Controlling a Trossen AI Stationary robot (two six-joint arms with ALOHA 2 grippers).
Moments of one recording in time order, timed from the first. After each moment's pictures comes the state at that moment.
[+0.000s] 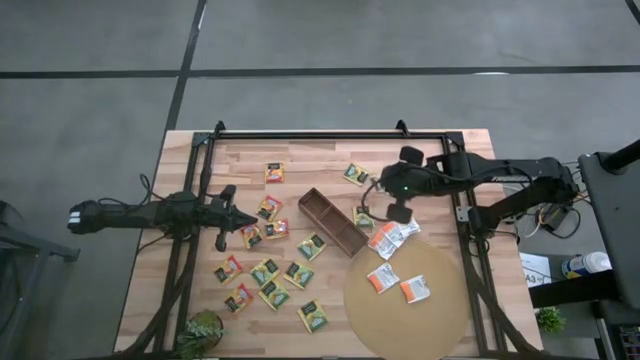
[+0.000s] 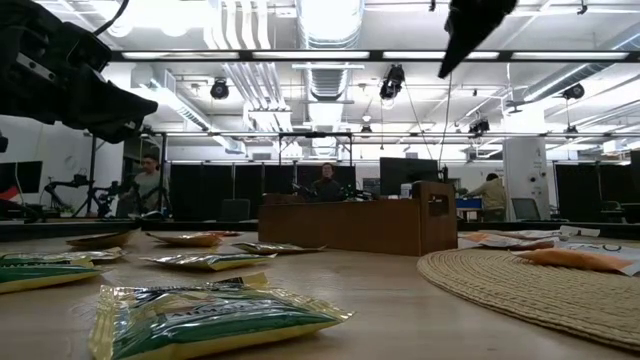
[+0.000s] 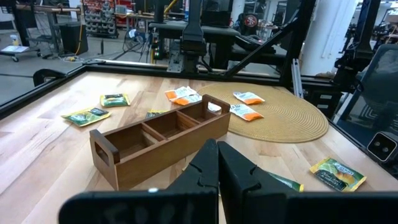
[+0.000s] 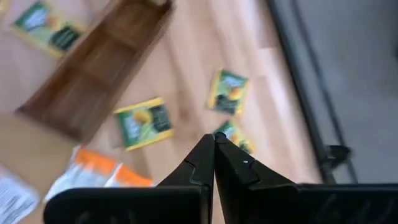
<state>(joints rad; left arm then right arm) 0.02 0.18 0.01 0.02 0.07 -0.09 0.01 1.31 1.32 -1.10 0.35 0.13</state>
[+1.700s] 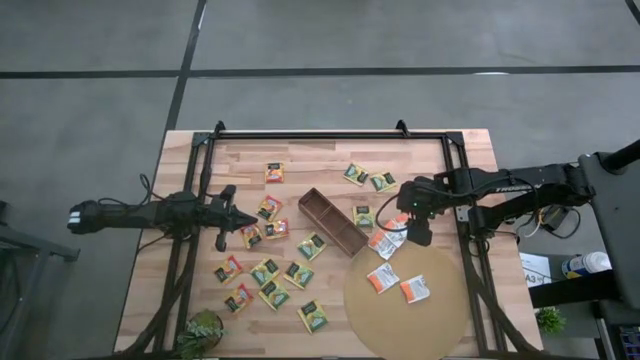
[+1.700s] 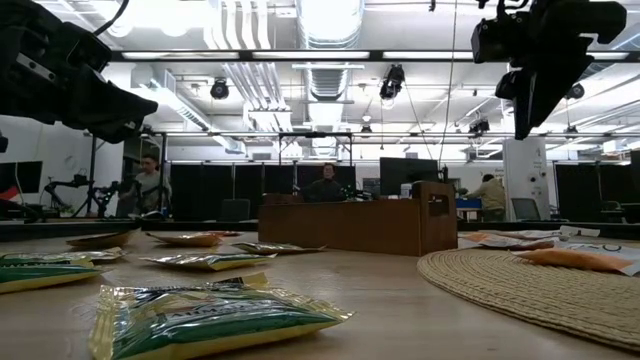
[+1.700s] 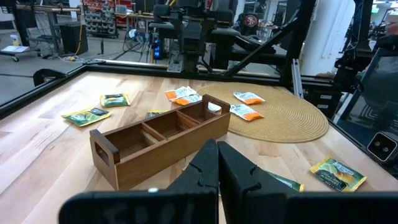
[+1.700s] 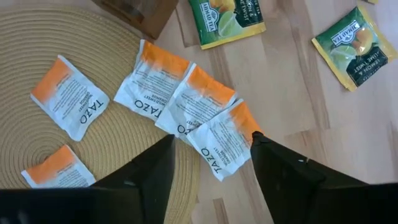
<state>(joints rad) 0.02 0.18 0.01 0.02 0.07 -0.09 0.01 1.15 0.95 -1.07 0.03 0.28</state>
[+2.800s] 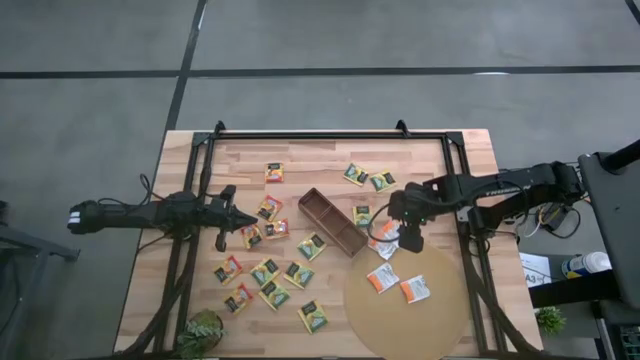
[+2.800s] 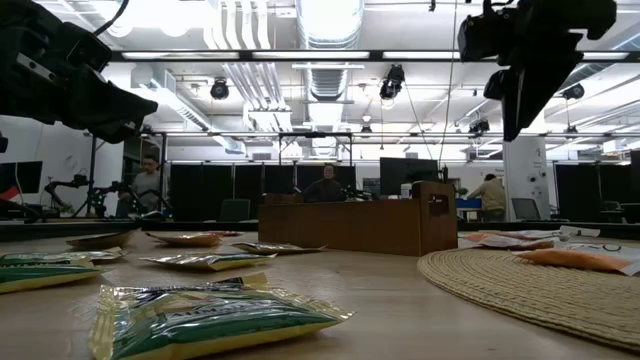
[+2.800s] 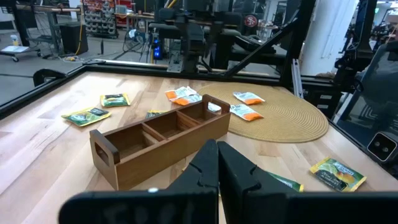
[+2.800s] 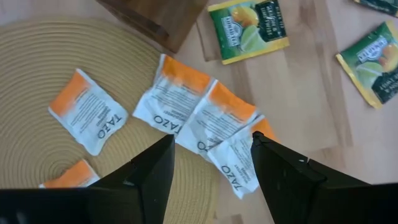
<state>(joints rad) 0.02 0.18 0.01 0.02 0.07 -0.09 0.08 1.25 0.99 -1.02 0.03 0.34</state>
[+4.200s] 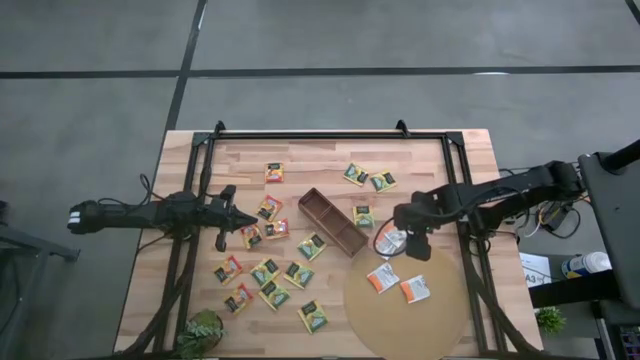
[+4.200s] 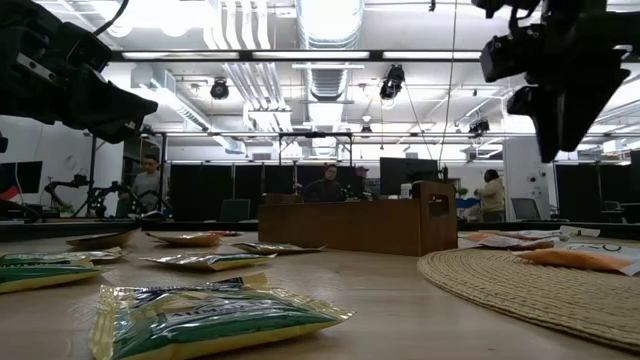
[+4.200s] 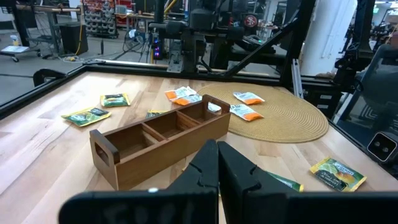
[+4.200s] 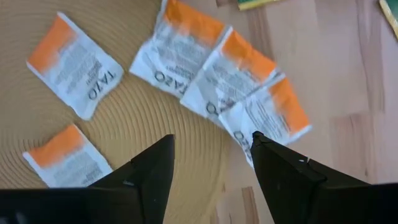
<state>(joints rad) 0.02 0.18 0.01 0.02 0.07 -0.09 0.15 1.23 0.89 -1.04 0.01 0.40</state>
